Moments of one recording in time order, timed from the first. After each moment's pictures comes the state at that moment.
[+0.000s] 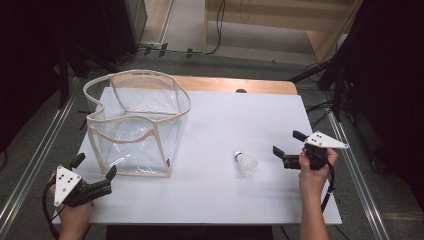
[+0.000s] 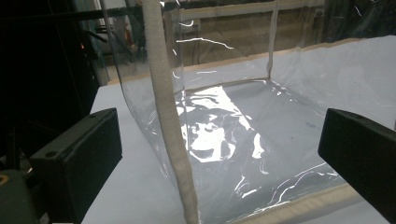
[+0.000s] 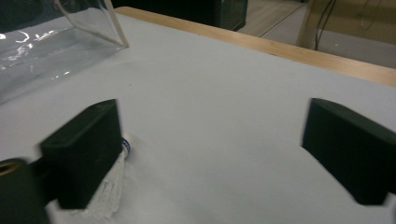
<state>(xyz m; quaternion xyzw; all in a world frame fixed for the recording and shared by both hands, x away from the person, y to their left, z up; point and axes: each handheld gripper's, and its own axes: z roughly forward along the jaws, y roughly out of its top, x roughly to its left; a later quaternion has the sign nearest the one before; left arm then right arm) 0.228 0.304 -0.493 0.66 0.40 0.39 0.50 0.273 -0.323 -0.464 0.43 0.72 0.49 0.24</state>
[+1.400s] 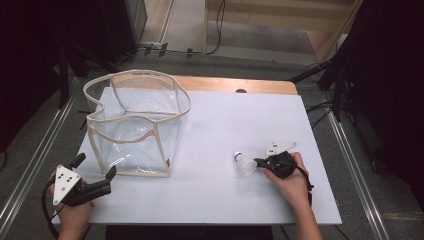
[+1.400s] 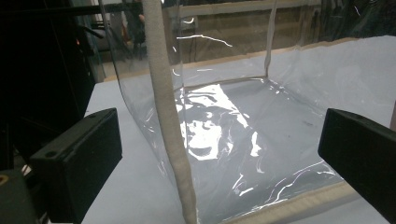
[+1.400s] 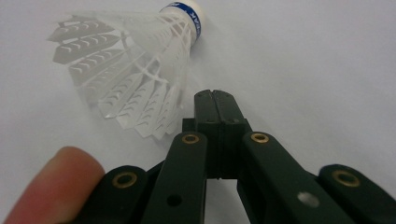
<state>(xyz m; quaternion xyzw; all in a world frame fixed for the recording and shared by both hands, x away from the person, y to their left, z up) 0.228 0.306 -0.492 0.66 0.41 0.38 0.50 0.286 -0.260 -0.509 0.35 0.87 0.32 0.13</state>
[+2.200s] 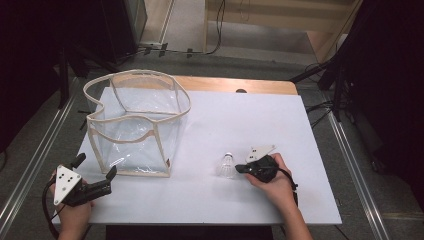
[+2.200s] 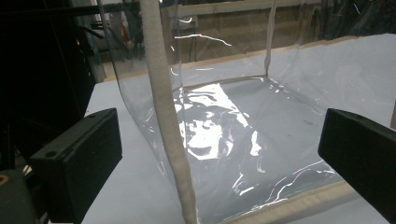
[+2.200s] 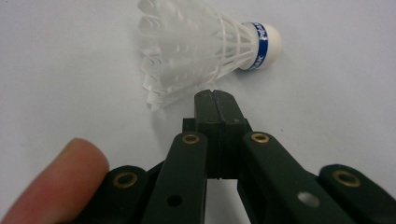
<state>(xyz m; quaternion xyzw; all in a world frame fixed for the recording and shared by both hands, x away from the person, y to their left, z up) 0.228 0.305 -0.492 0.67 0.40 0.38 0.50 0.282 -0.207 -0.505 0.27 0.90 0.33 0.10</state>
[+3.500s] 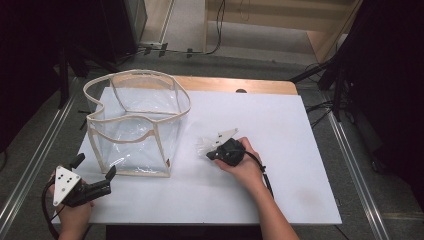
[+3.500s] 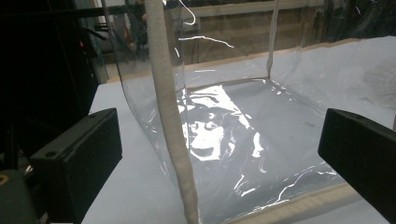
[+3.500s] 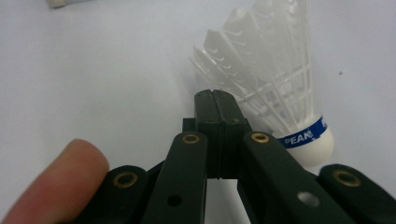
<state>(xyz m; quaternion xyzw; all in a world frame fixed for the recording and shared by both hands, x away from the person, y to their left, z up) 0.227 0.305 -0.492 0.66 0.41 0.38 0.50 0.338 -0.125 -0.497 0.23 0.91 0.33 0.09</state>
